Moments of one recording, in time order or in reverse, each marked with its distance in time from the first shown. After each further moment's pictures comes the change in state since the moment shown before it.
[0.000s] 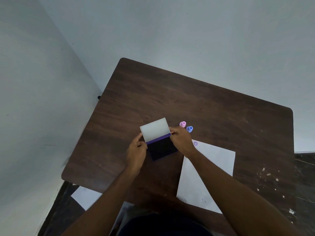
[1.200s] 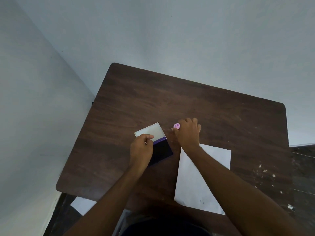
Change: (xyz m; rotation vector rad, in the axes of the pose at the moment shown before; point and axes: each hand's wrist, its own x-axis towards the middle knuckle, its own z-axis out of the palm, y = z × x) left_hand -0.009 0.045 0.026 0.295 0.043 0.217; right_hand 0.007 0.000 -0.042 -0.544 0.339 0.082
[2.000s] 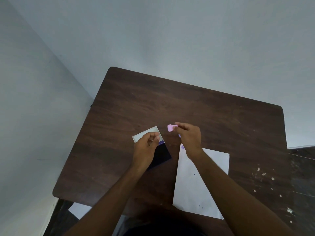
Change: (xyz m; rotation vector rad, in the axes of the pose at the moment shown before) left_hand -0.002 0.023 0.007 -0.121 -0.115 0.059; right_hand -0.015 -0.003 -0.029 1.020 -0.065 0.372
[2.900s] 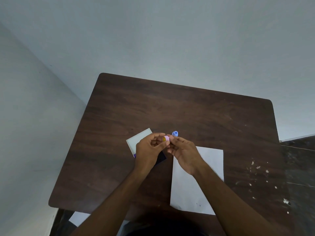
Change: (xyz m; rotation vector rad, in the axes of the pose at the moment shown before) left_hand -0.008 0.015 0.025 -0.091 -0.073 0.183; right_hand -0.039 0.019 -0.033 0.681 -0.441 0.270
